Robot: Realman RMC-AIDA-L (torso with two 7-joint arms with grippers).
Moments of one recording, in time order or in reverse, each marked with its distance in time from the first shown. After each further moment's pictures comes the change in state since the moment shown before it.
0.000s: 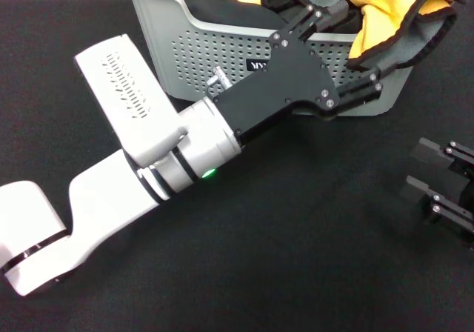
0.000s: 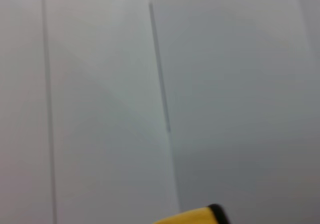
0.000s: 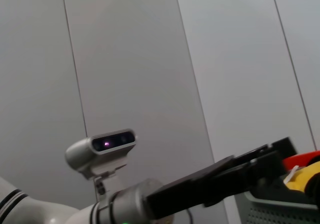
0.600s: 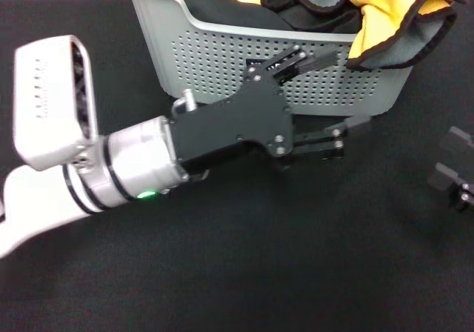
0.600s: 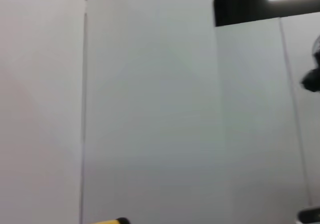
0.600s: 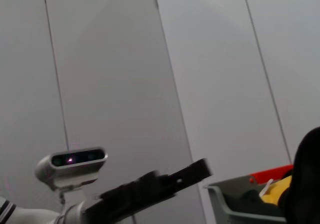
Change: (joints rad) left arm -0.017 0.000 -0.518 -0.147 0.703 0.412 -0.394; right arm -0.039 -0.010 0.048 0.028 0.016 0.017 0.024
